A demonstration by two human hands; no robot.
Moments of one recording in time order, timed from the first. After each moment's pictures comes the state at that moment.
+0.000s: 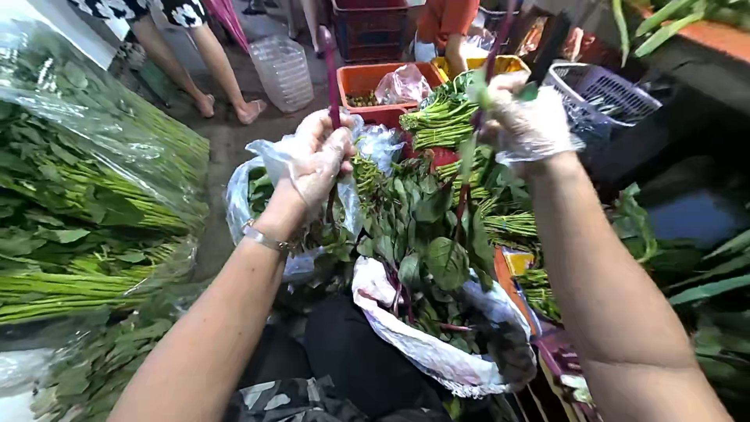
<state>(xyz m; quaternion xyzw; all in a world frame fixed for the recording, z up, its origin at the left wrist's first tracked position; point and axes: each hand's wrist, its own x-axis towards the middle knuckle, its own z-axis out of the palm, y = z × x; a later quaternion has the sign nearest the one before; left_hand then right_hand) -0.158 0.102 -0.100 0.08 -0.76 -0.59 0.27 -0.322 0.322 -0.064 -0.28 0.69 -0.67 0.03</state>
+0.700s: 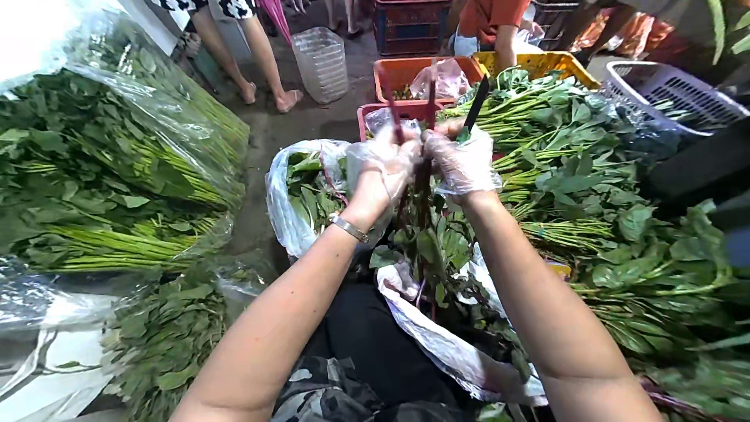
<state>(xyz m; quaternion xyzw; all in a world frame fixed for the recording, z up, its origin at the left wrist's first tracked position) -0.178 0.128 -0.121 0.19 -0.76 -0.57 0.25 -0.272 0.225 -0.133 -0.29 0.70 -0.66 0.02</state>
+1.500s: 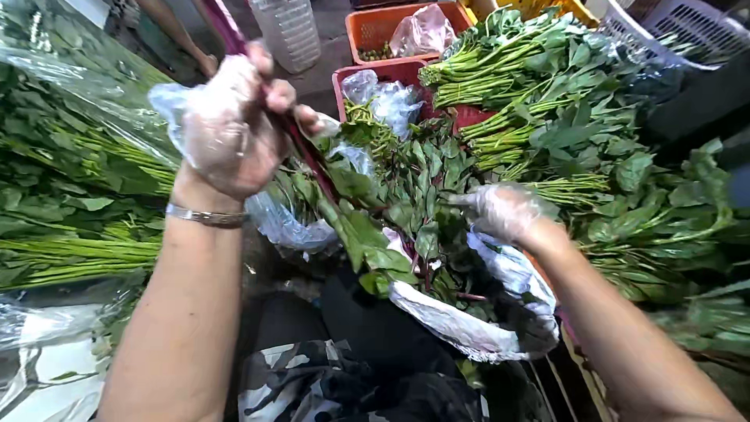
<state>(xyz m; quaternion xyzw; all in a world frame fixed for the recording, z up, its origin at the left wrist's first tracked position) -0.112 0.045 -0.098 -0.02 -0.63 -0.74 0.22 -0.280 0.353 -0.191 -0.43 0.88 0.00 0.21</state>
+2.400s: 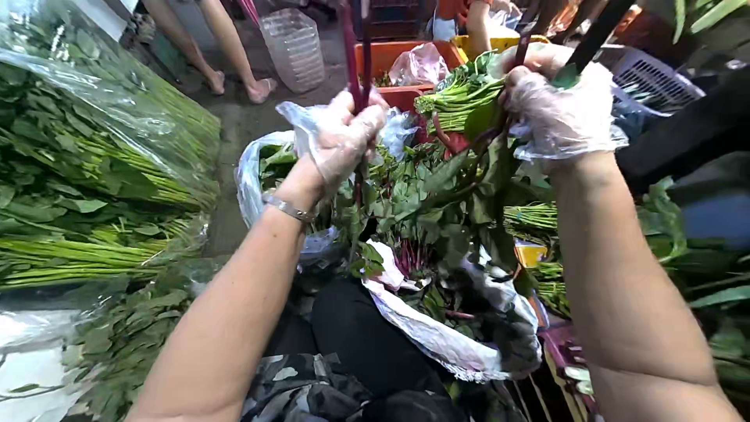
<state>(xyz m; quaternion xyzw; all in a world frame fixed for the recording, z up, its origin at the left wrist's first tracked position) -0.168 0.104 -0.106 0.02 -0.76 -0.61 0.22 -0.312 0.320 -0.072 -0.36 0.72 -0.60 -0.03</state>
